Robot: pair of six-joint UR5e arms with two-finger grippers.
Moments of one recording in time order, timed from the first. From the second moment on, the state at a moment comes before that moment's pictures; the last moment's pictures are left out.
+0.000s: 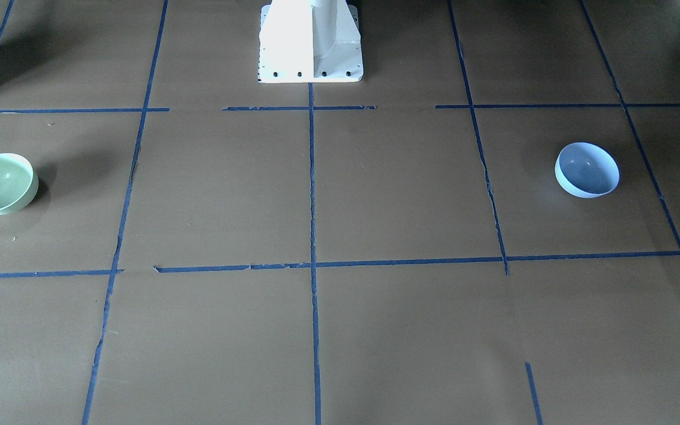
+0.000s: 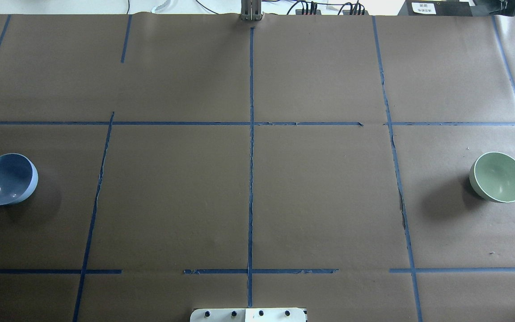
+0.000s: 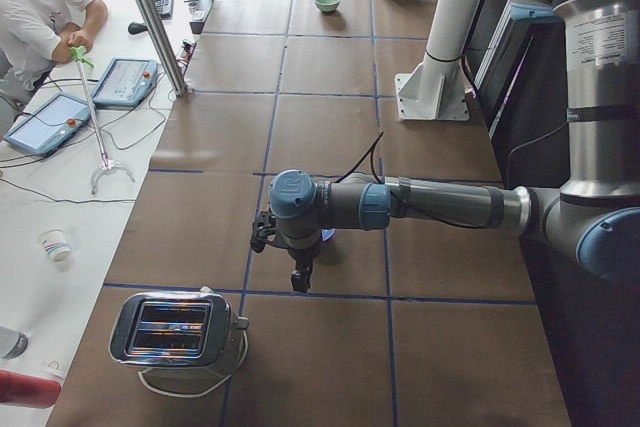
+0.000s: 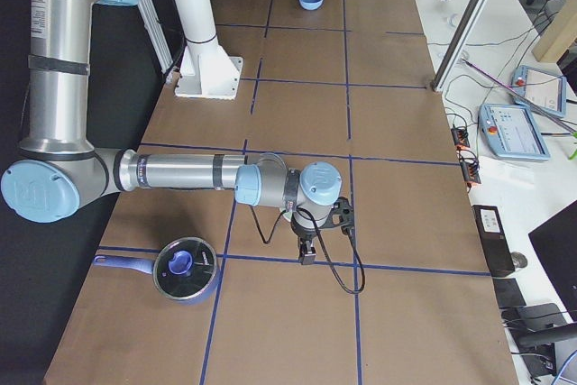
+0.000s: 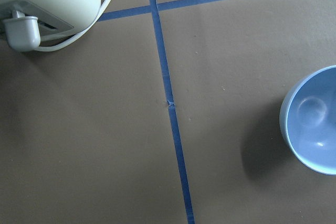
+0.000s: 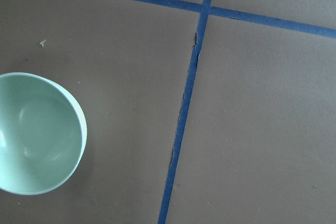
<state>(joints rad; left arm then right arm) -1.52 -1.42 -1.80 -1.47 -2.37 0.15 1.52 -1.69 1.71 -1.67 2.35 -0.20</state>
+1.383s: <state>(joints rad) -1.42 -1.48 -1.74 -1.83 -2.35 -0.13 1.43 -1.67 1.73 -1.47 2.39 0.07</state>
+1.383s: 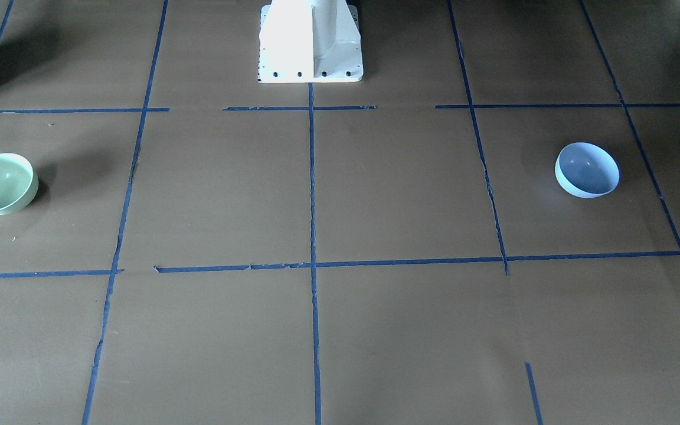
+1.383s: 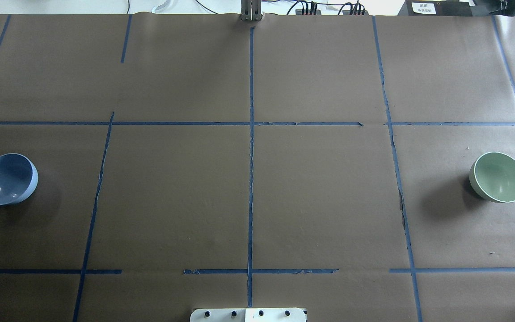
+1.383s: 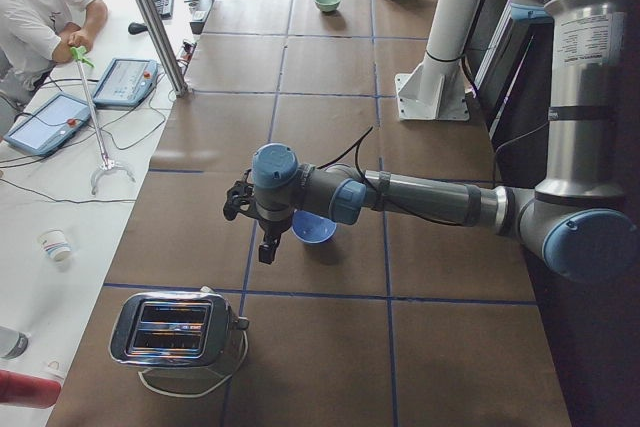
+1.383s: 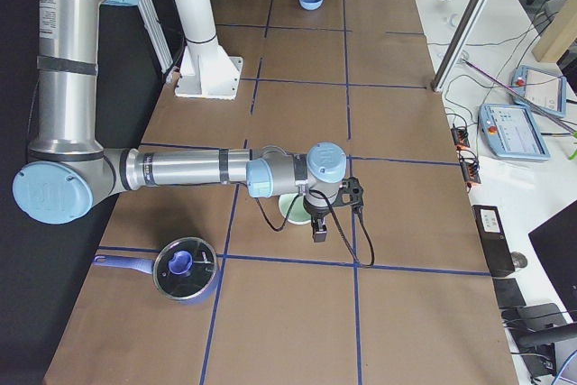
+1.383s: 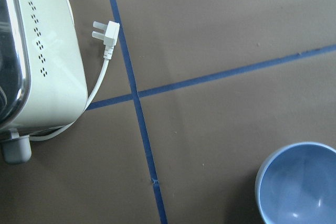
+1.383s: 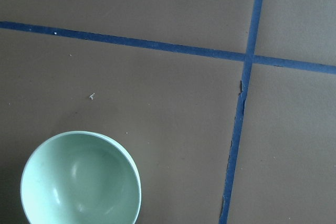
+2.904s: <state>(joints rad) -0.98 -1.40 -1.70 -2.16 -2.16 -0.79 1.41 -1.69 1.72 -1.43 2.39 0.11</state>
